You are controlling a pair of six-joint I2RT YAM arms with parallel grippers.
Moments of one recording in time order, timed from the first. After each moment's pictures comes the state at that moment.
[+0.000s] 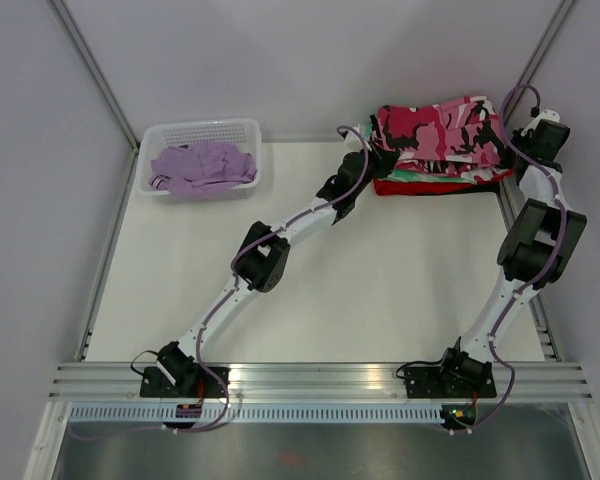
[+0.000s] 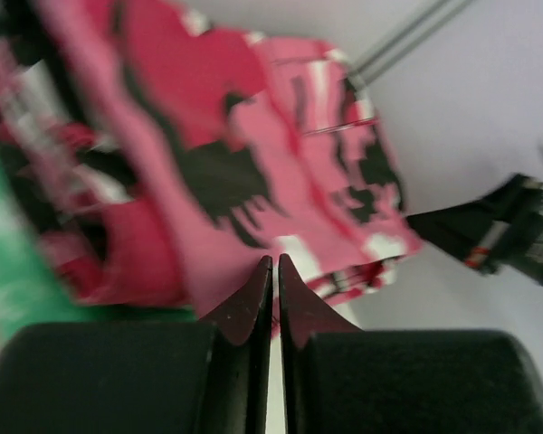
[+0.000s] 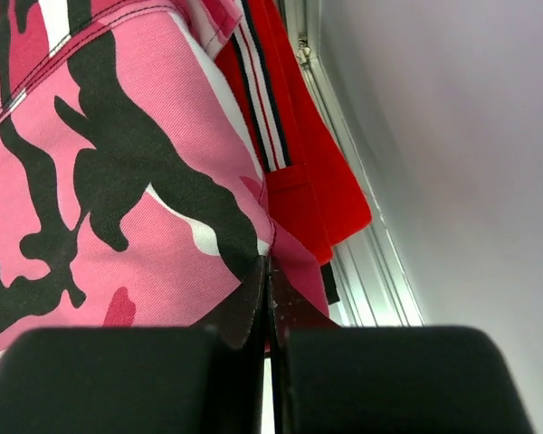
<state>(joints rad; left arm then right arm) -0.75 2.78 2.50 0.39 -0.08 -0.76 -0.44 2.13 1.76 -0.13 -0.15 0.03</state>
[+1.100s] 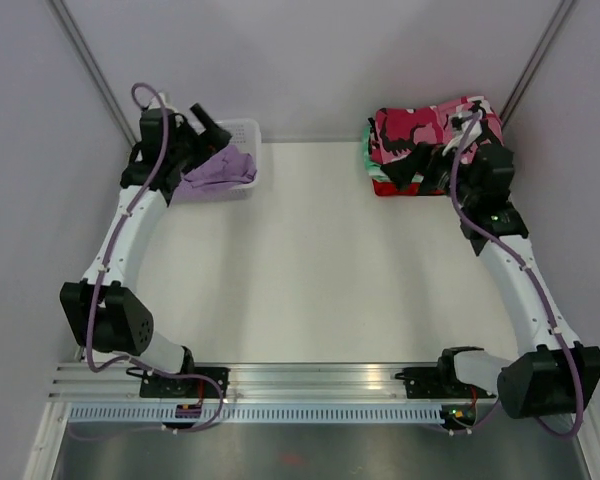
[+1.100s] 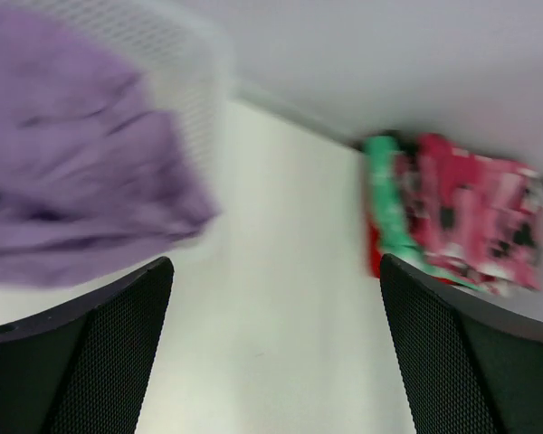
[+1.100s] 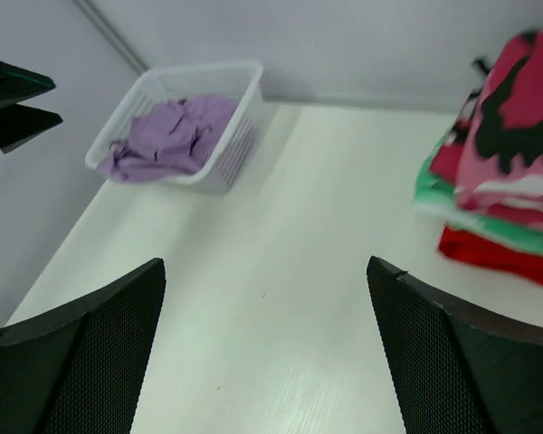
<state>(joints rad) -0.17 1.54 1.57 -0.34 0.08 -0.64 0.03 1.21 1.19 -0.10 -0.51 0.34</state>
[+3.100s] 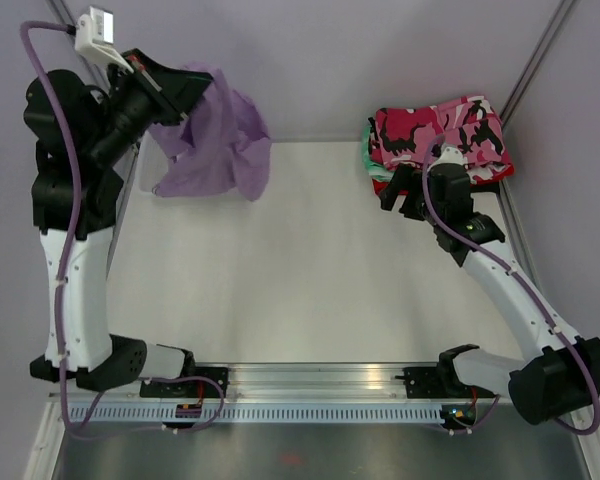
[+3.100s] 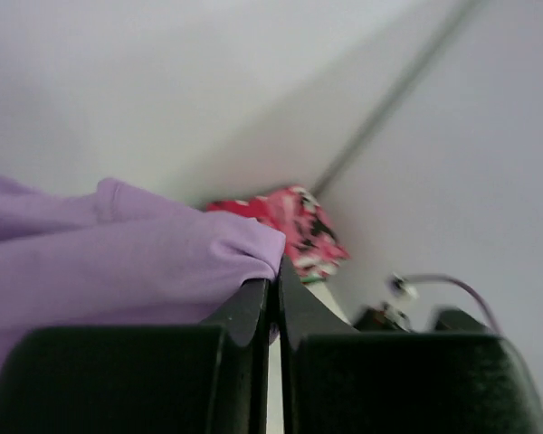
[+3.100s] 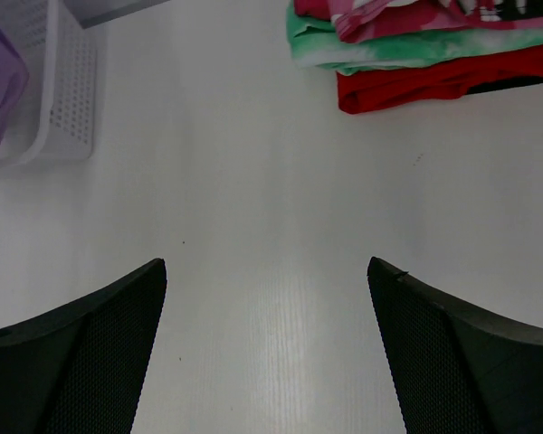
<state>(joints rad) -0.10 1.43 2.16 -0.60 0.34 -0.56 0.29 1.19 1.05 -0.33 0.04 0.46</state>
